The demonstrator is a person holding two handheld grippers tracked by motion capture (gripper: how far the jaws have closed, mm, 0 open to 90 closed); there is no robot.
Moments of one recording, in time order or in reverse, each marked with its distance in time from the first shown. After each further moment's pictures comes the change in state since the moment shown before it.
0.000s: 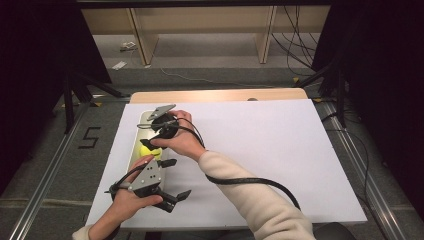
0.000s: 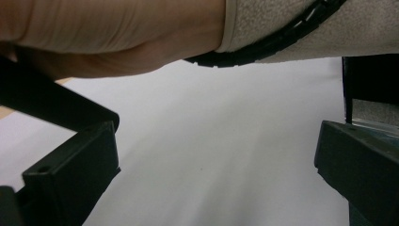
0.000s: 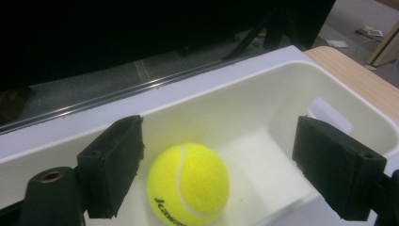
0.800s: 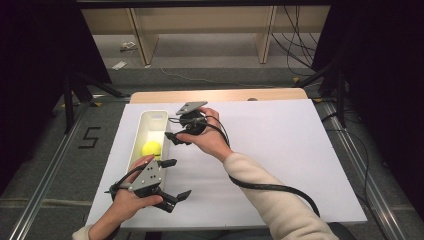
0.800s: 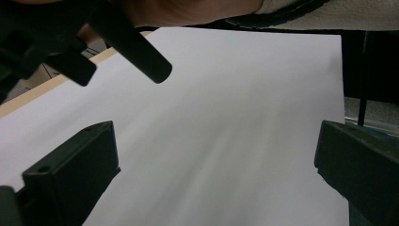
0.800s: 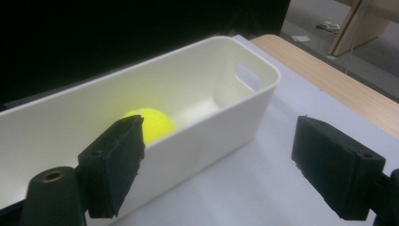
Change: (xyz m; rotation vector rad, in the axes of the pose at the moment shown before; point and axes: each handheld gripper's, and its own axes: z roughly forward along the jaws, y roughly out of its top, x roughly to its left) left arm 0.000 0.000 0.000 0.003 0.004 0.000; right arm -0.032 -0.032 -0.061 -0.034 -0.092 0.083
